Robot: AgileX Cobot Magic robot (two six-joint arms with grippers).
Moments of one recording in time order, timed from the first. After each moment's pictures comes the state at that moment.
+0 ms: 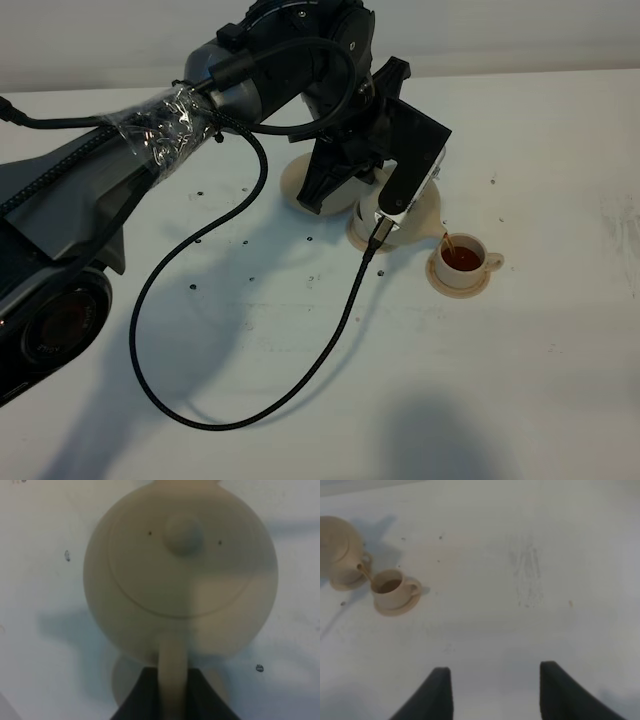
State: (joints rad) left arm -0.68 2.25 -2.06 -0.01 1.04 1.51; right arm 0.16 -0.01 -0.52 -0.06 1.12 0.17
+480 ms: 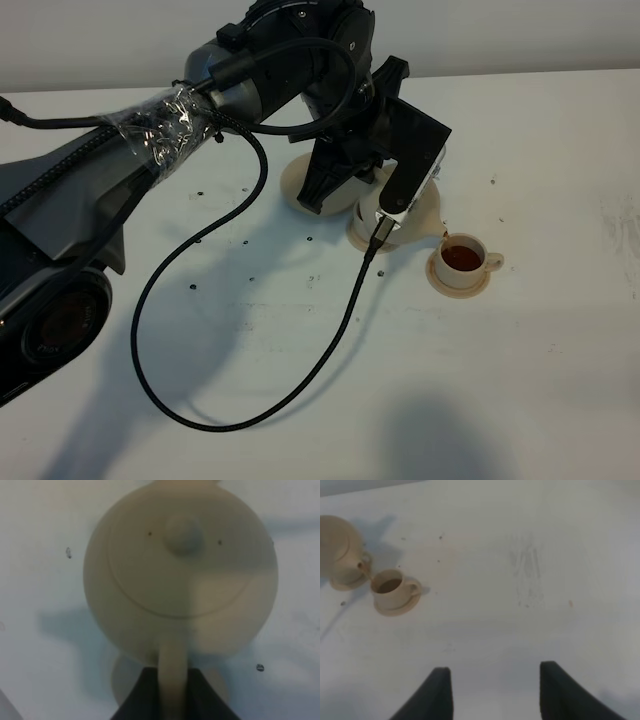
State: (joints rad) left arm -0.68 2.25 -2.06 0.00 1.04 1.50; right arm 0.16 -0.01 -0.52 -0.06 1.12 0.17
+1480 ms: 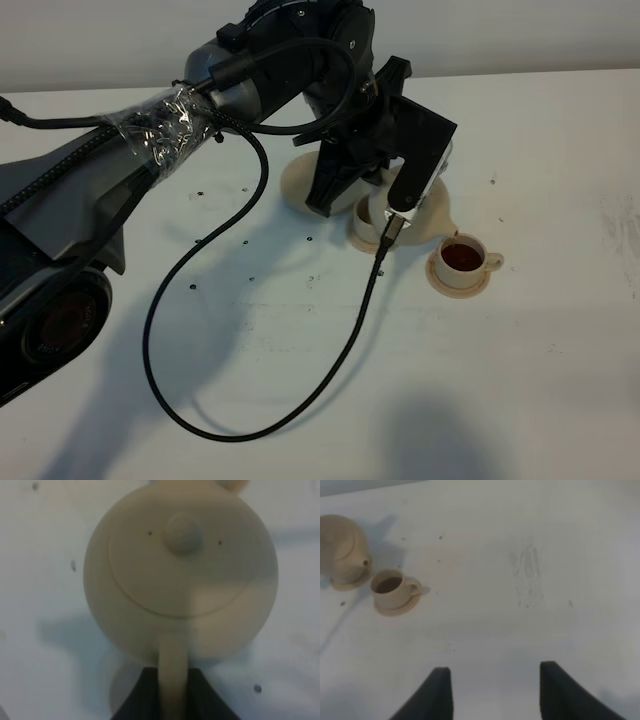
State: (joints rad) left arm -0.68 2.25 -2.06 -0.06 1.03 1.47; right arm 0.16 -0.01 -0.52 -0.06 1.12 0.17
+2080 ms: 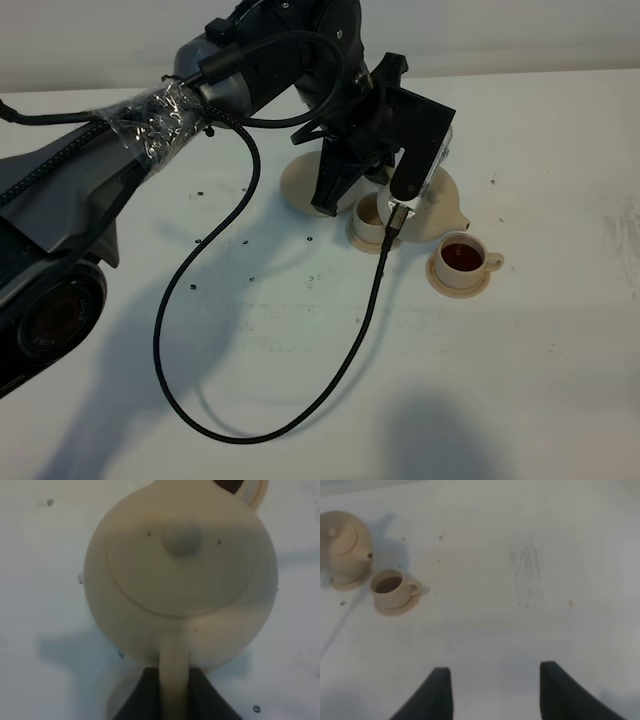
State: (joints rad) left arm -0.65 2.25 -2.06 -0.14 1.02 1.45; right arm 0.16 -0.01 -0.52 -0.06 1.12 0.17
